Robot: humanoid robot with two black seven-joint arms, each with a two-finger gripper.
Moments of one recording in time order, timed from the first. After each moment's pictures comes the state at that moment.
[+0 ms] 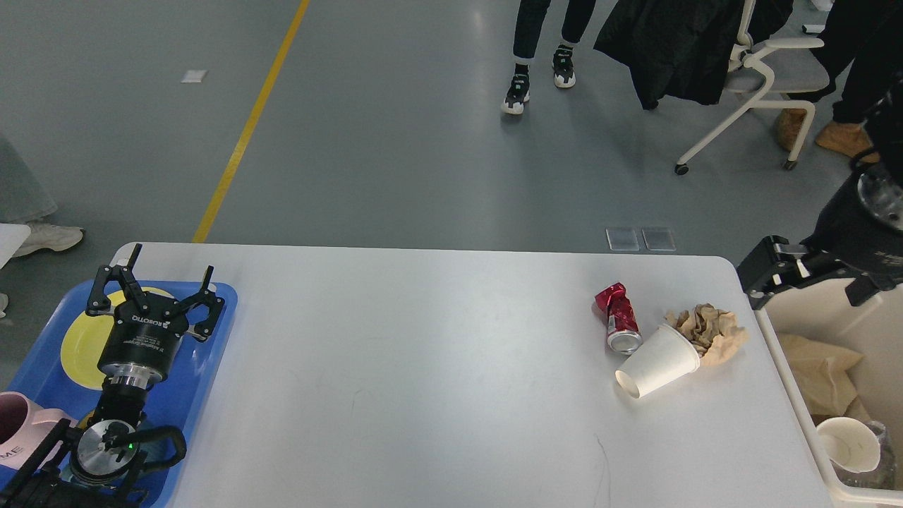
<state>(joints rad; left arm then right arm) -0.25 0.18 -1.47 -0.77 0.17 -0.61 -0.19 2.40 -0.37 -1.51 1.61 -0.23 0.67 -0.05</state>
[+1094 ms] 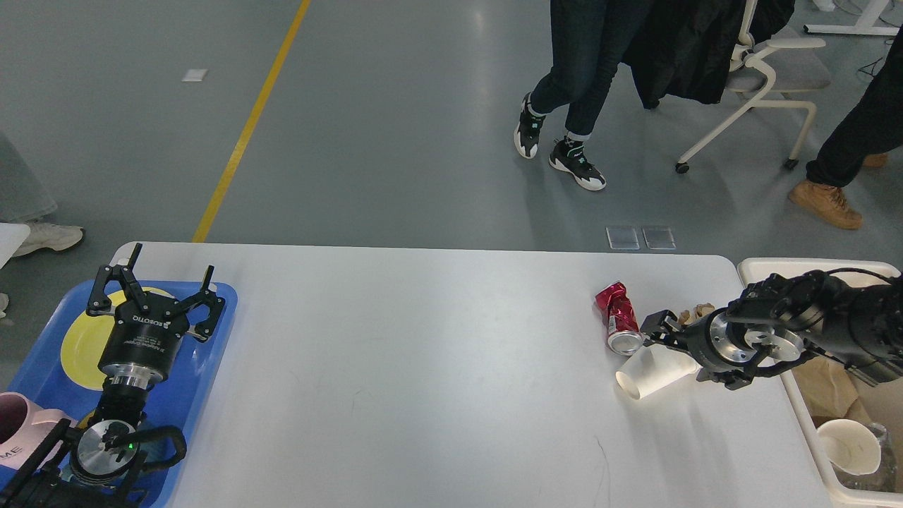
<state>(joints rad) -0.25 0.18 -1.47 -0.77 0.17 -0.61 -0.19 1.25 -0.31 -1.05 0.82 0.19 0.24 -0.06</state>
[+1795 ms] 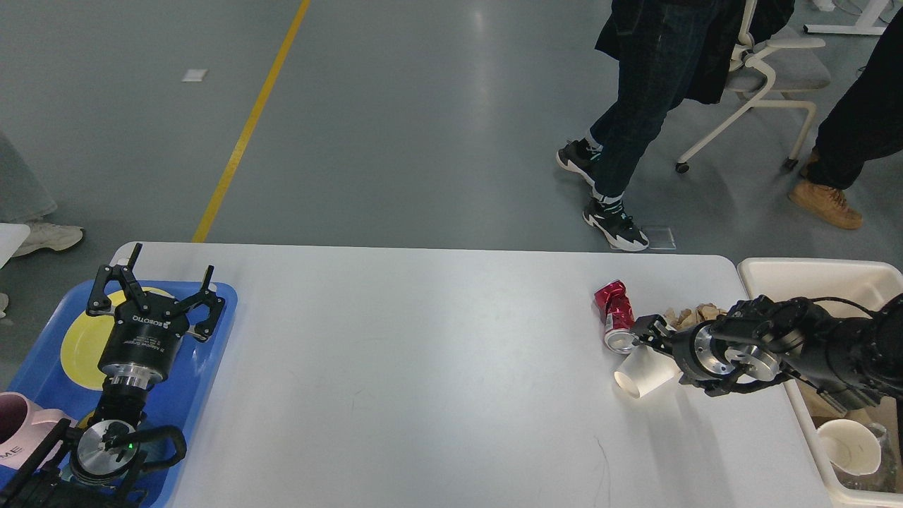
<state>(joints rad) -0.25 0.18 -1.47 -0.77 0.17 -0.61 -0.19 1.11 -0.27 -0.95 0.68 0.19 0.17 -0.06</state>
